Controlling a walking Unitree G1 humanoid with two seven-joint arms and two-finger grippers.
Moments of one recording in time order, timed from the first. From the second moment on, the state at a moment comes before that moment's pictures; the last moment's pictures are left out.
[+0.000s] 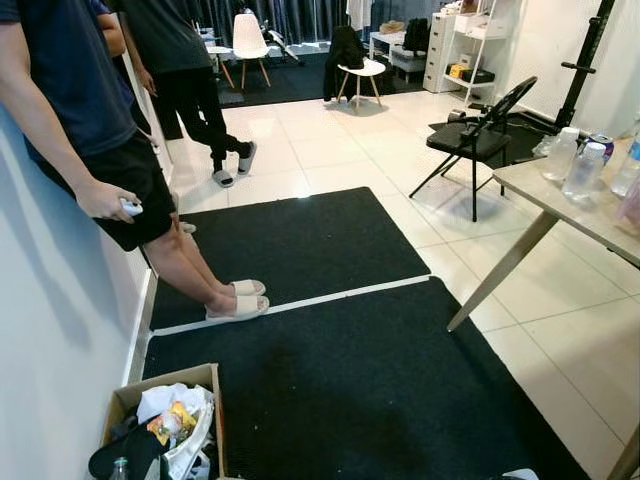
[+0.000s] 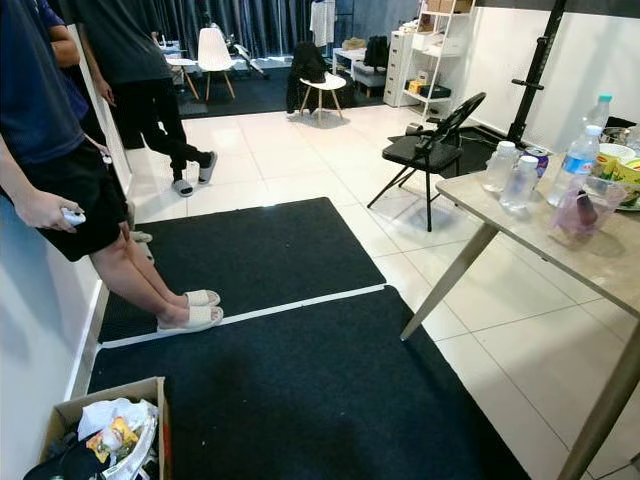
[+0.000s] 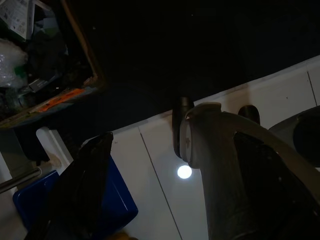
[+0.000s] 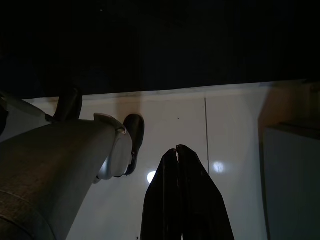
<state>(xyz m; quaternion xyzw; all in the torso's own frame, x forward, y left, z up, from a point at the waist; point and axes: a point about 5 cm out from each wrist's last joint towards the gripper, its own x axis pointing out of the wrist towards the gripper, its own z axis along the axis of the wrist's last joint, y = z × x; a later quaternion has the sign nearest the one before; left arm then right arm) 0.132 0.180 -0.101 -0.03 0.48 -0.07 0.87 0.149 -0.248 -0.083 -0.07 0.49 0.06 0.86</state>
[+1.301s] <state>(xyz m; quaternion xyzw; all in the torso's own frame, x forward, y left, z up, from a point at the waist) 0.147 0.190 -0.096 -0.04 0.47 -0.04 0.88 0.141 -0.255 -0.086 -0.08 0.51 0.02 0.86</state>
